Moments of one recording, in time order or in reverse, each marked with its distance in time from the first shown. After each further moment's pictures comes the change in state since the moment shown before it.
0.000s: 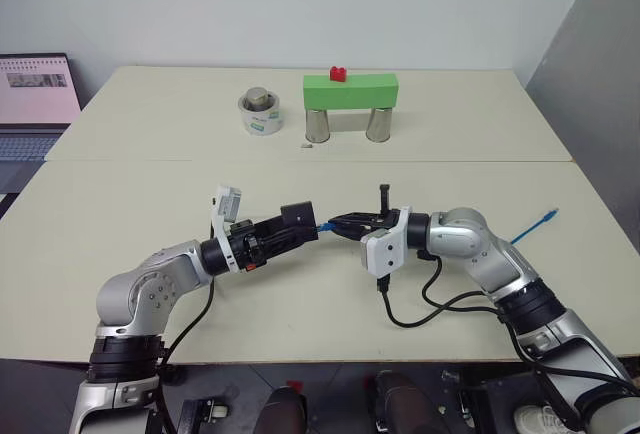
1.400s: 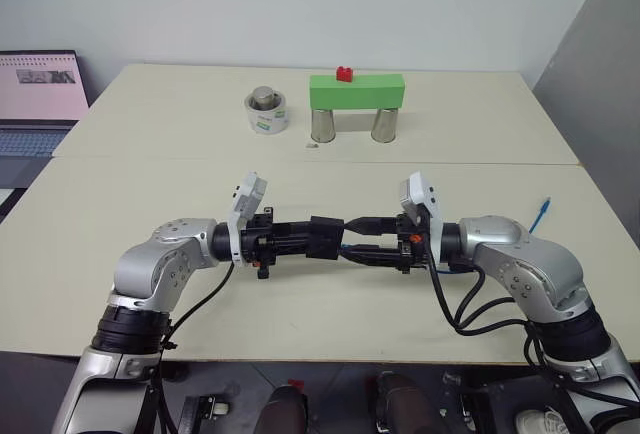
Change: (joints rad) left arm -0.140 0.088 -0.211 0.045 0.147 -0.208 -0.353; right arm 0.110 -0.040 -0.212 -0.466 0.996 1.329 0.140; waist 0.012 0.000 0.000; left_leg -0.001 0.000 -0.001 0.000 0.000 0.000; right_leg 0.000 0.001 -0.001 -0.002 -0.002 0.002
